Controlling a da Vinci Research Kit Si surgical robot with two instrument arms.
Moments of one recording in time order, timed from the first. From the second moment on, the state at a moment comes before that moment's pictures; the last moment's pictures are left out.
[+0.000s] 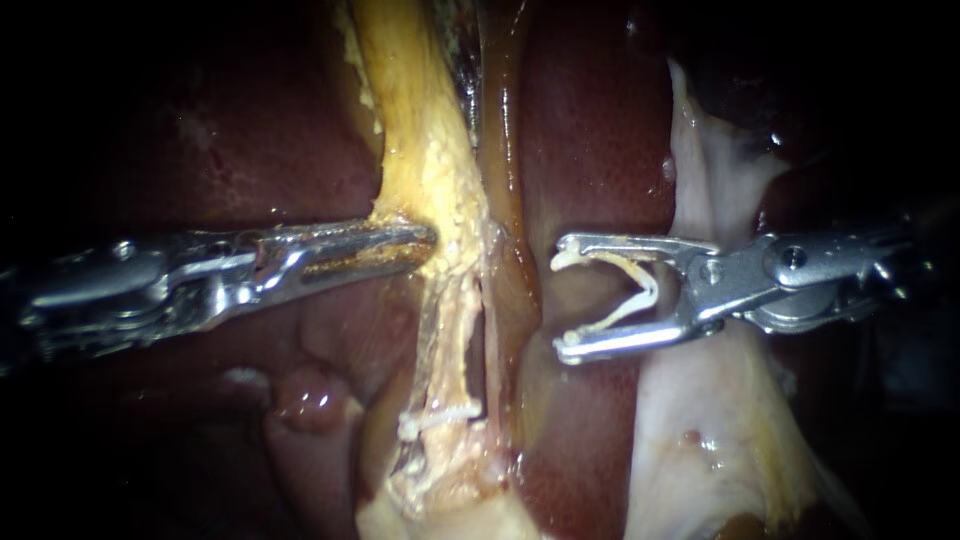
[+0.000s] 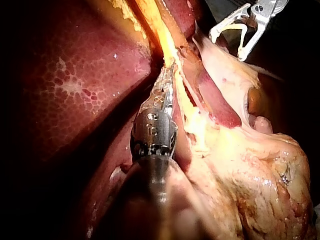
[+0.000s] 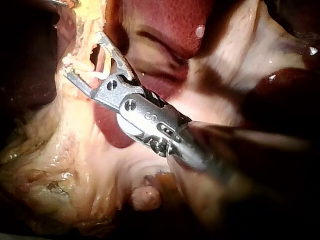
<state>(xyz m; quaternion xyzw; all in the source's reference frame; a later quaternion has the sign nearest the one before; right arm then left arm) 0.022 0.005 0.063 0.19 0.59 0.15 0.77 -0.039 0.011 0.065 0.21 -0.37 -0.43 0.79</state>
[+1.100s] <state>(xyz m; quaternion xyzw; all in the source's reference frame) 0.032 -0.004 0.077 0.28 0.55 0.15 0.77 -0.036 0.014 0.055 0.19 -0.40 -0.45 0.78</state>
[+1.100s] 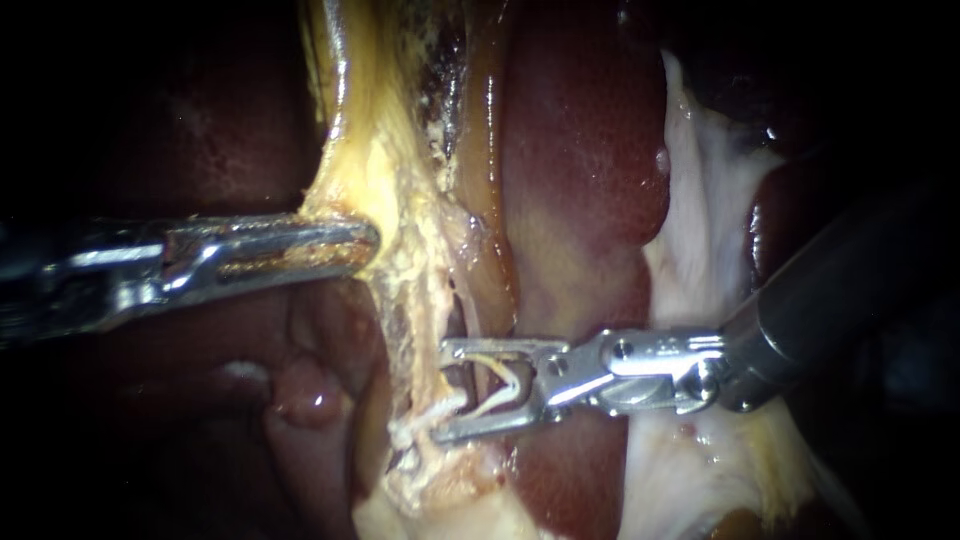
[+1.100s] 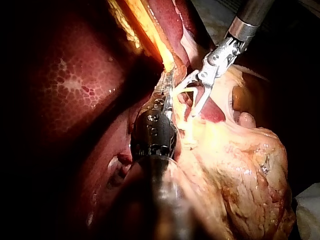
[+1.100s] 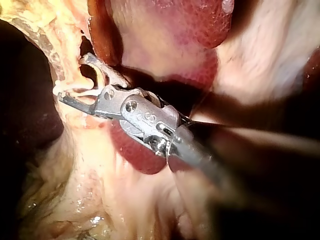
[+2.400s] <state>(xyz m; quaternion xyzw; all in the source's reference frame) 0.036 -0.004 0.077 0.35 0.57 0.16 0.73 -0.036 0.014 0.055 0.18 -0.40 -0.45 0.78</state>
